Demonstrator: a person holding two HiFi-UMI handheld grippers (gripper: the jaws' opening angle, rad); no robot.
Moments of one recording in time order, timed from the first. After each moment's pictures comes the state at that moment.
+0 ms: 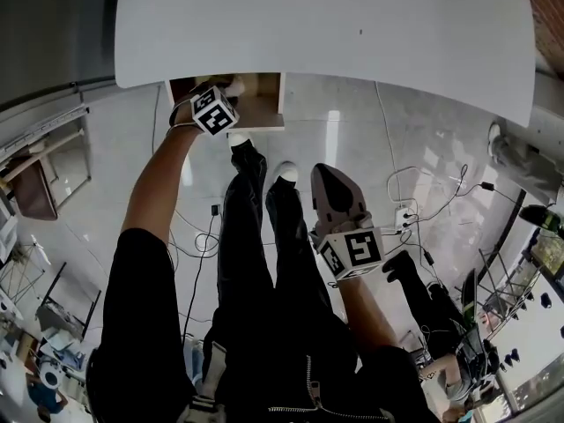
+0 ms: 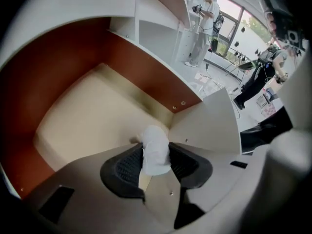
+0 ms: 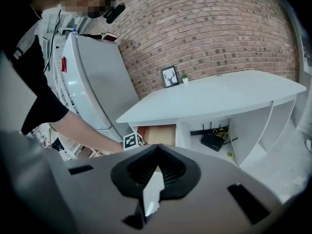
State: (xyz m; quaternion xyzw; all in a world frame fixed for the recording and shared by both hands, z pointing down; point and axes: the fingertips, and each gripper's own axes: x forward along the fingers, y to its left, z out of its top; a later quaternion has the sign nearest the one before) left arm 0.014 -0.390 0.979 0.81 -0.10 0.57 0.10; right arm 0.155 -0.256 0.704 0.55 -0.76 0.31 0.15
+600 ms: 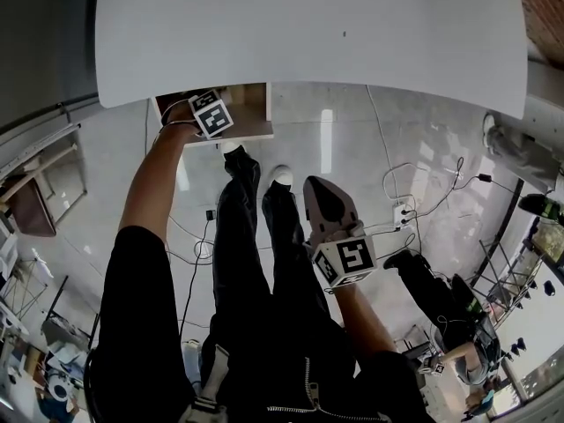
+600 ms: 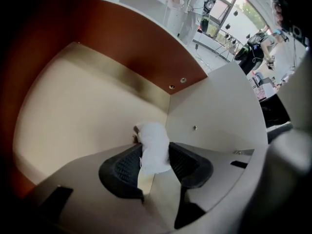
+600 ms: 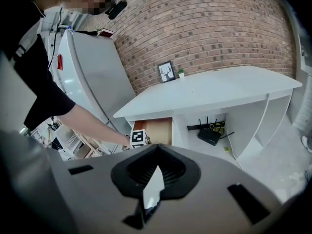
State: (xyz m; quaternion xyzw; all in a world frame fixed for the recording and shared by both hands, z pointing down) left arm 0.015 -0.383 1.020 0.77 -0.01 0.64 0.08; right arm 0.163 -0.241 0.718 0.55 -0.75 0.34 0.16
